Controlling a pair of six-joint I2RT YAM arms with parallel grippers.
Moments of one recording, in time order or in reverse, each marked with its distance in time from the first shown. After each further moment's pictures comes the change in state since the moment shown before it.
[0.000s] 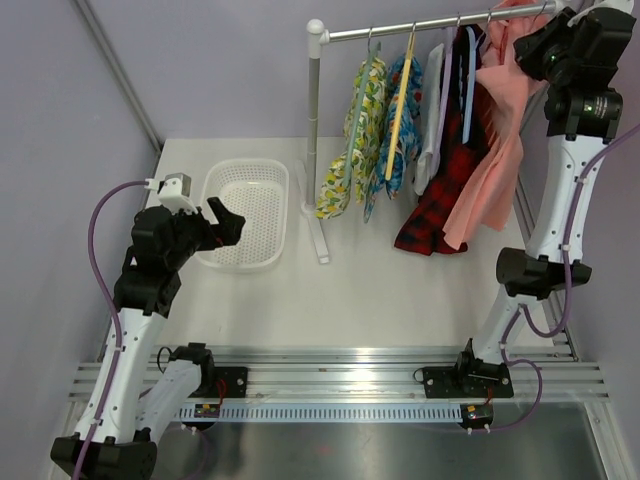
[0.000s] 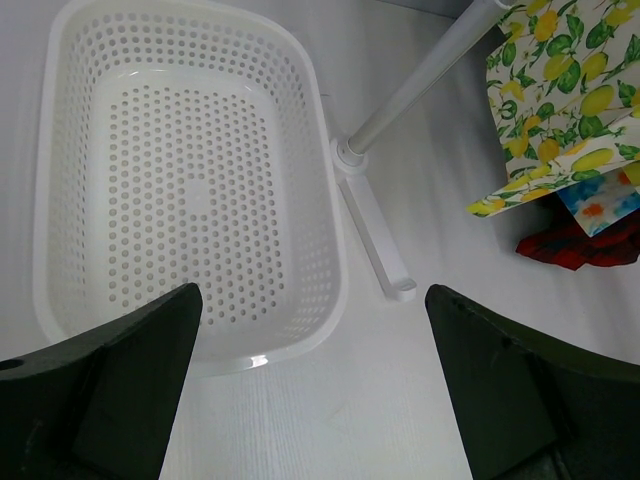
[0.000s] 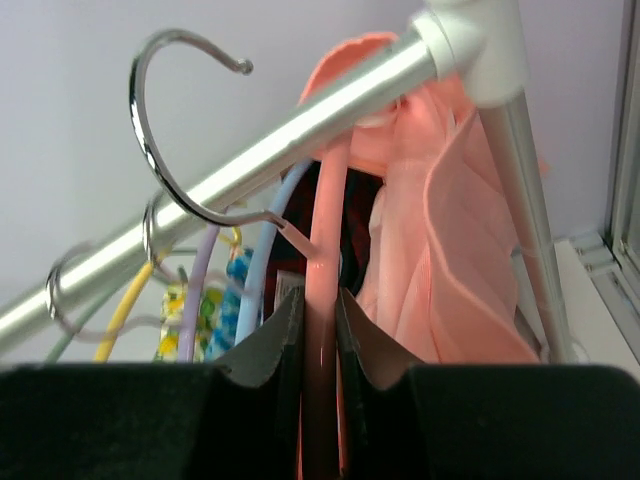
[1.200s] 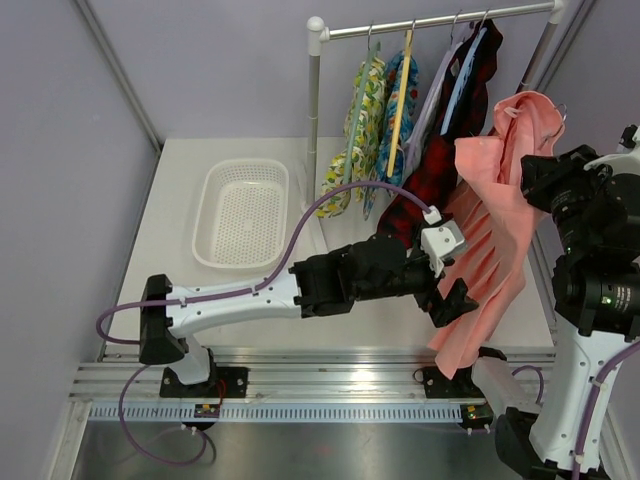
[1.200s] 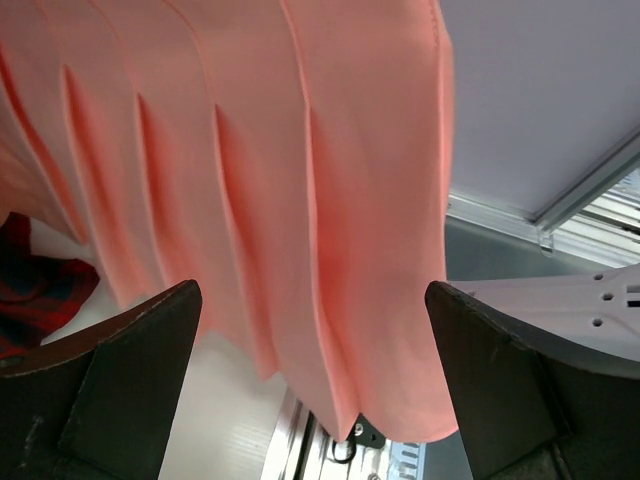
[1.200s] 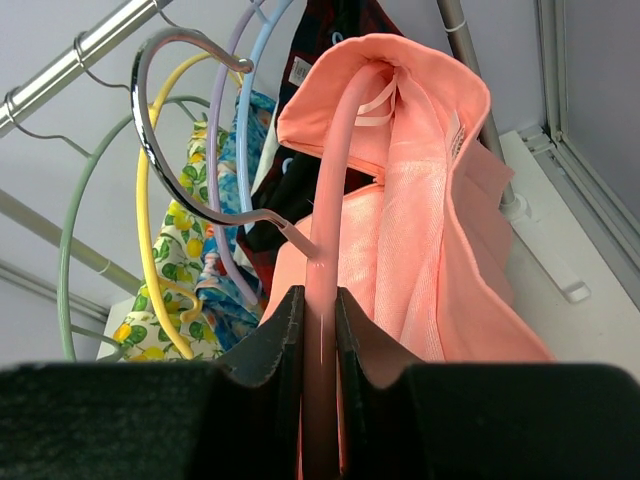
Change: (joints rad) left arm -1.246 0.850 0.689 0.352 -0.182 0.134; right arm 0.005 -1.055 -1.082 0.029 0.047 0.003
